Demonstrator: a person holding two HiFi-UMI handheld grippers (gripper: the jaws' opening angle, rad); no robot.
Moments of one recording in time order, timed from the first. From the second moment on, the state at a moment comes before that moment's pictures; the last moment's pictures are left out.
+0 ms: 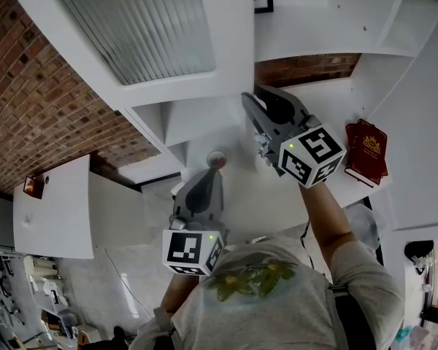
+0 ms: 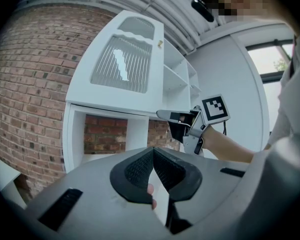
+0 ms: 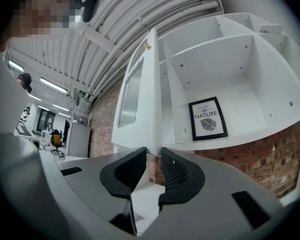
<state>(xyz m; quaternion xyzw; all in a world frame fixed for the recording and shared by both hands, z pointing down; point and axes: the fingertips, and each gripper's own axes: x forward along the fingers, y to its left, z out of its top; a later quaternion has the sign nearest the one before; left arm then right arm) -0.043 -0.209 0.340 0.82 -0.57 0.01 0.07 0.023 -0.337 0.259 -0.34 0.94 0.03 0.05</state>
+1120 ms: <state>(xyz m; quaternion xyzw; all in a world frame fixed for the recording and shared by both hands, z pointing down) -0.040 -0.173 0.346 0.83 -0.55 0.01 0.08 0.024 -0.276 0.259 -0.39 0.92 0.04 0.05</state>
